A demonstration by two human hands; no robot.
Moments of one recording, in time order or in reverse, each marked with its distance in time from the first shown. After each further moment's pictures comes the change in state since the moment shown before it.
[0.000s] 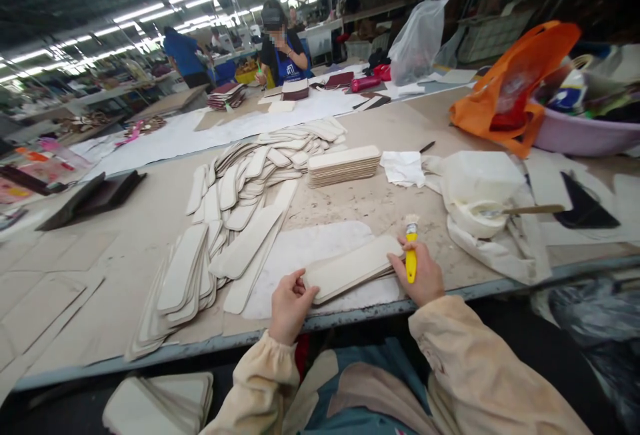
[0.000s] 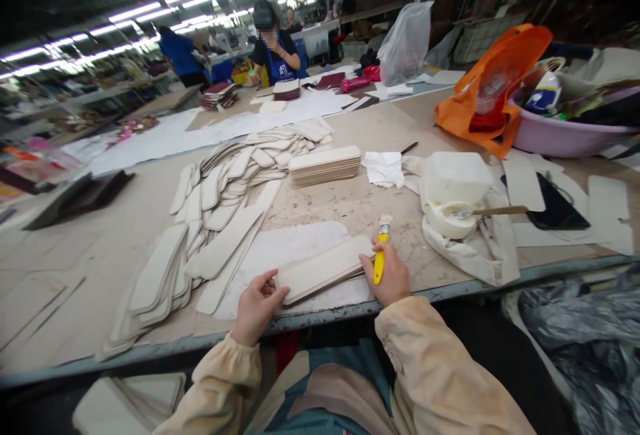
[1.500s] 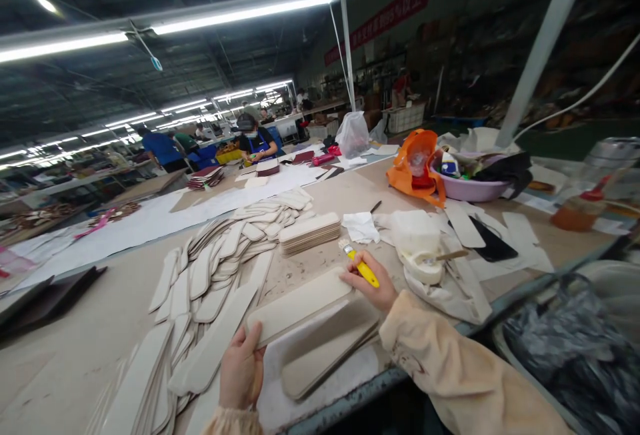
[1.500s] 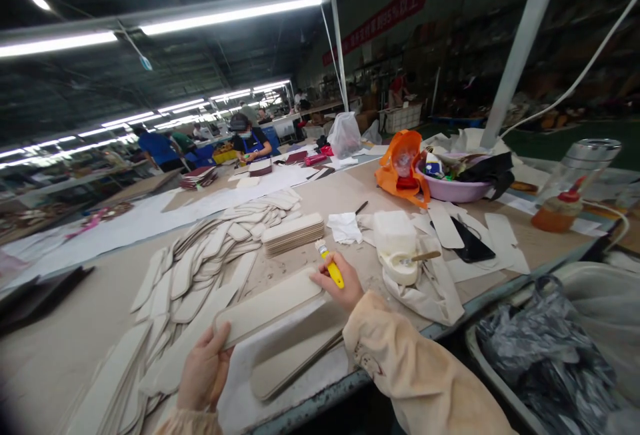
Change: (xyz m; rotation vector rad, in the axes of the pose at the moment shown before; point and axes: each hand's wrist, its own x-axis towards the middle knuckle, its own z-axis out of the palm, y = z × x) left_hand 0.055 0.076 -0.017 -0.727 -0.038 -0.166; right_hand 0.108 -0.055 -0.030 0.904 -0.175 0.077
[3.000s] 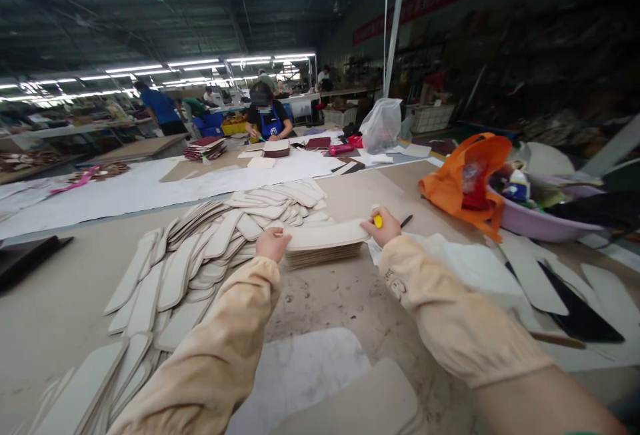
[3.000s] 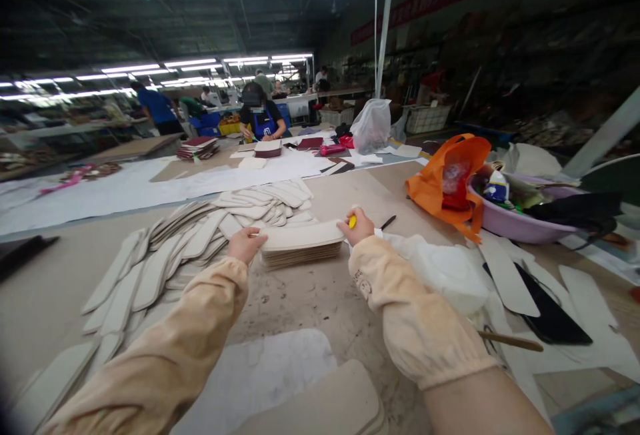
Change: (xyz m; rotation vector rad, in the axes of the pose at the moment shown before) left_hand 0.258 0.047 0.129 0.887 0.064 0.255; right_hand 0.237 0.096 -0.033 -0.635 0.232 -0.021
